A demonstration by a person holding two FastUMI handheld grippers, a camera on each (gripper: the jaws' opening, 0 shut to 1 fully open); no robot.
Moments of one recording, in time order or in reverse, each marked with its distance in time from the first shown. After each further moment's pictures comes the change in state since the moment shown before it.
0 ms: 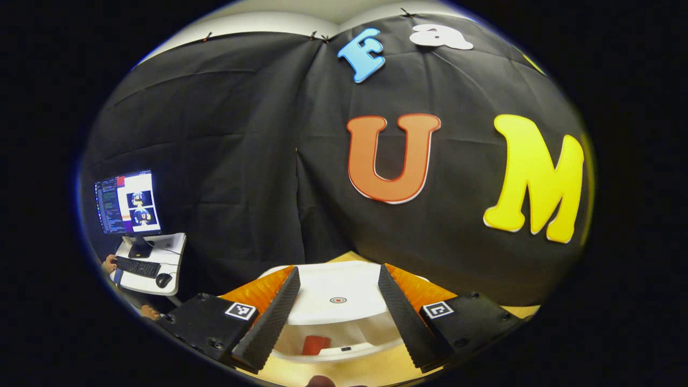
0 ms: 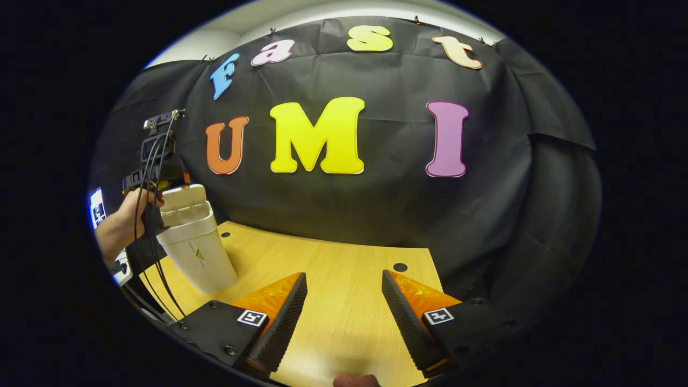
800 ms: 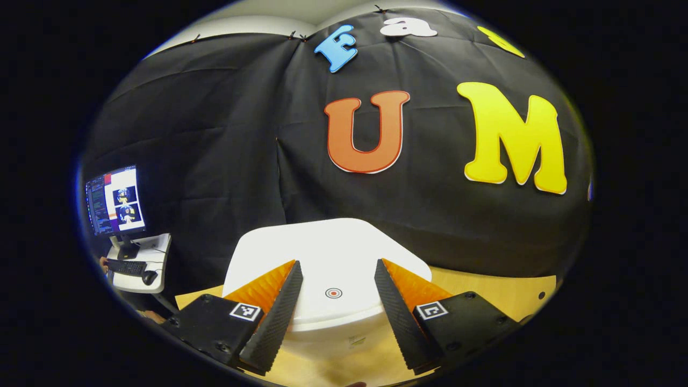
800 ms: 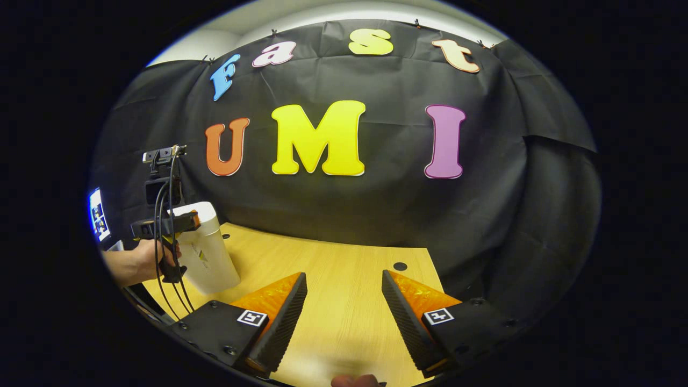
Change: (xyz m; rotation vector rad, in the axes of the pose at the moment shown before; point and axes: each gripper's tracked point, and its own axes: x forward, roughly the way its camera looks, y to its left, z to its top) left arm 0.000 -0.001 -0.057 0.052 -0.085 -0.094; right arm -0.008 0.025 -0.002 0.016 -0.013 -0.008
